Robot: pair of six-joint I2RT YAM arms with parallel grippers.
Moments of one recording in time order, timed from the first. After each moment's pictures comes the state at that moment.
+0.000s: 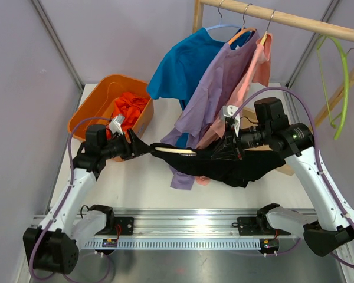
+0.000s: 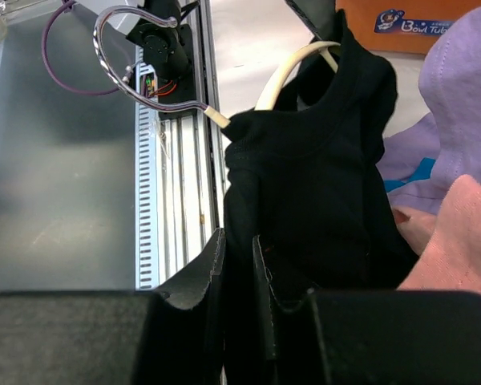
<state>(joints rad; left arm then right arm) -0.14 0.98 0.72 -0.35 0.71 -0.64 0.42 1.13 1.40 -1.04 -0.99 -0.47</state>
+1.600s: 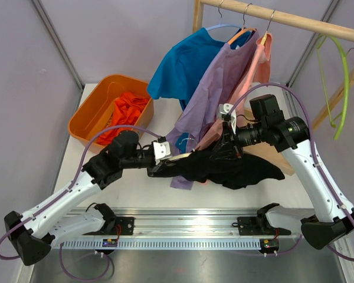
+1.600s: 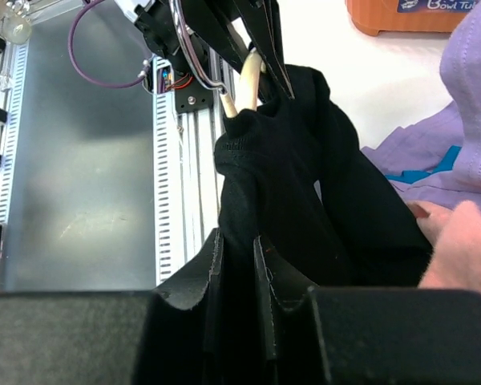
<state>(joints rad) -0.76 0.93 0.87 -0.37 0.54 0.37 0.42 1.19 1.45 -1.11 -1.00 -0.47</state>
